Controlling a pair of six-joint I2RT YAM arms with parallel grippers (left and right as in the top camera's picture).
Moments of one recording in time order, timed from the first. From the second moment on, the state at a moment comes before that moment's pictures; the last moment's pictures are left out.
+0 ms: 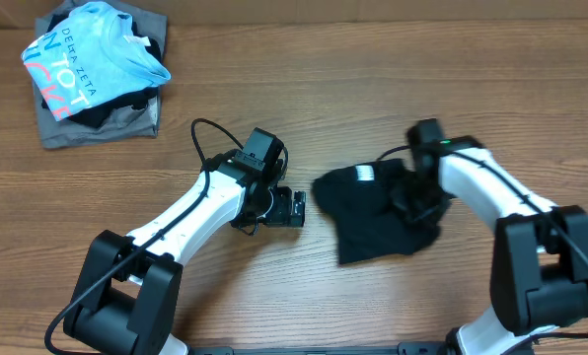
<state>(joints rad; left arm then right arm) -0.46 1.72 1.05 -0.74 0.27 -0.42 0.20 1.79 1.06 -0.90 -0.10 0.84</state>
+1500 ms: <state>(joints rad) -0.32 1.86 1.05 -0.48 0.60 -0.09 0.44 1.73 1.50 -1.53 -0.16 0.53</state>
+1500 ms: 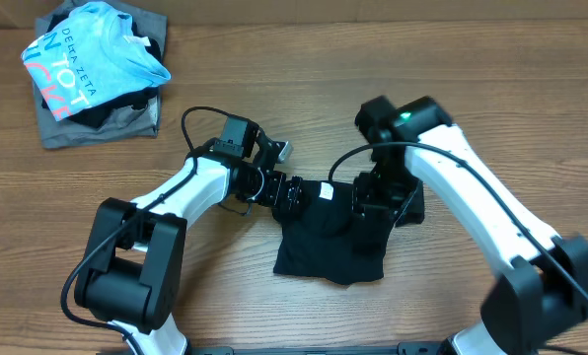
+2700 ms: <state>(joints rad) -0.37 1.98 1.09 -0.36 0.65 -0.23 0.44 1.49 1.62 -1.60 -0.17 0.52</state>
